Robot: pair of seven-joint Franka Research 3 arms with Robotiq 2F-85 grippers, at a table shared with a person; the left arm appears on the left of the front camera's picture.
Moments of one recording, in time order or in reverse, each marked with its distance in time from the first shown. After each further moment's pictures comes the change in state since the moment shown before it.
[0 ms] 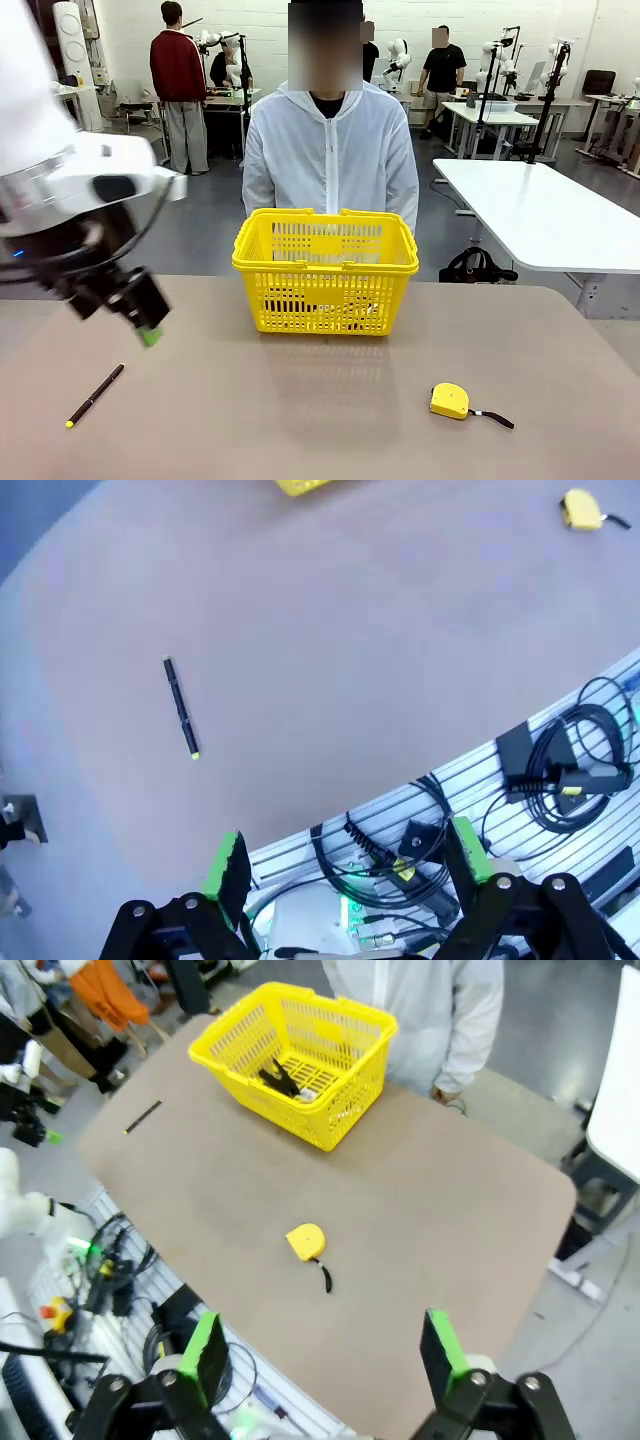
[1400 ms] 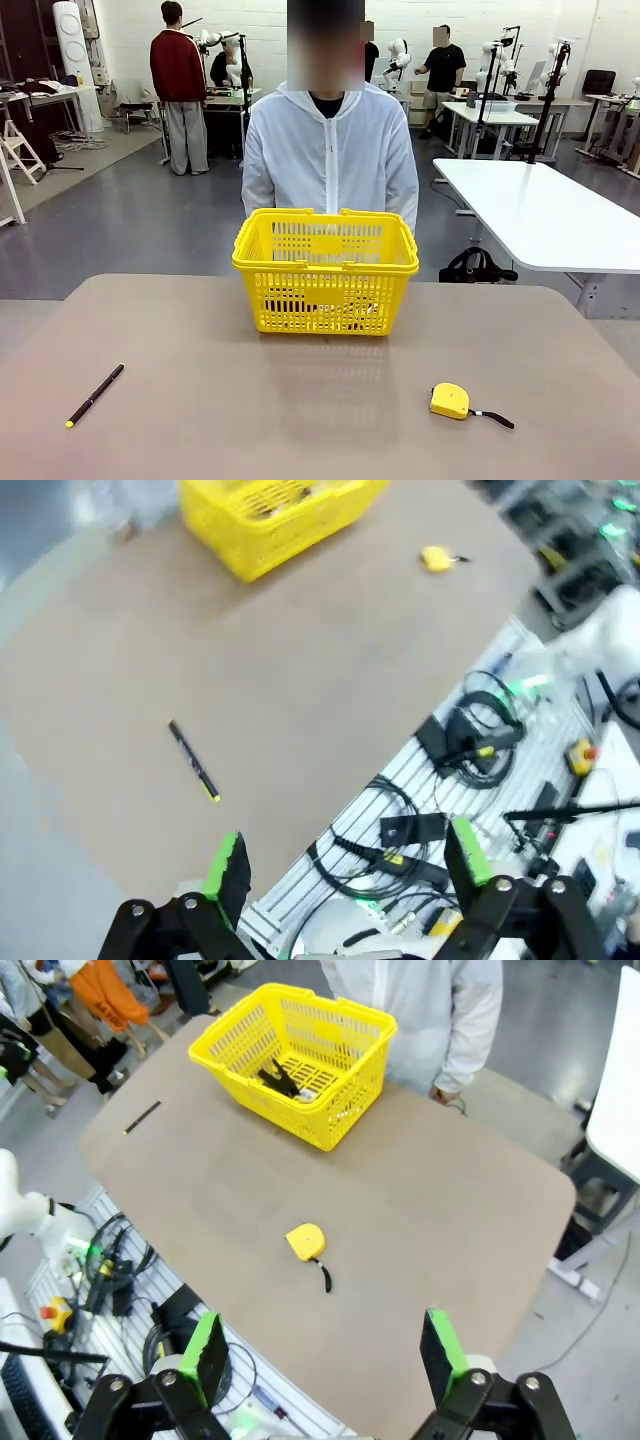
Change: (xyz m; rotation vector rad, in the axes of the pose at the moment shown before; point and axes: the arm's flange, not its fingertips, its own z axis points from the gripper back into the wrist) left arm -0.036 0.237 0.104 -0.510 -0.259 -0.199; right arm 0.000 0.000 0.001 -0.001 -0.001 -0.001
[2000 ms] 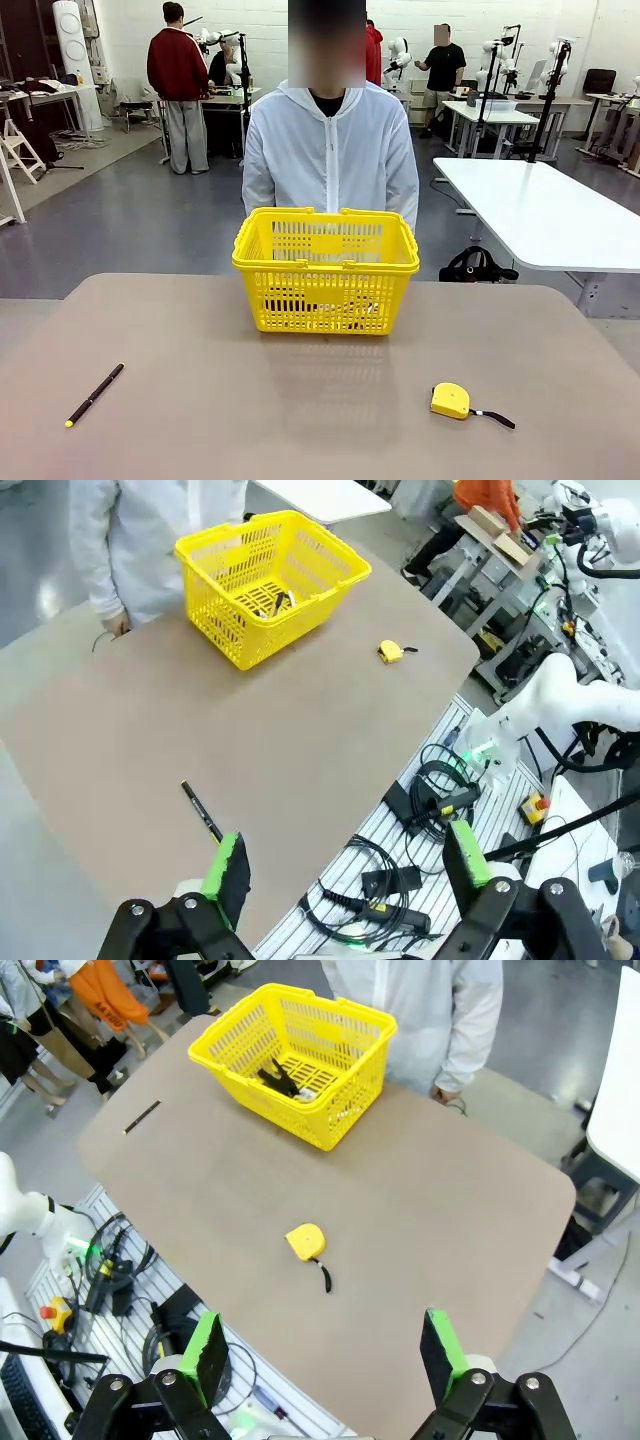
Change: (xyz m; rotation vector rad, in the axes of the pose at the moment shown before) left arm -0.034 0.061 0.071 -0.113 -0.242 0.034; right arm 0.000 0.000 0.000 0.000 0.000 0.000
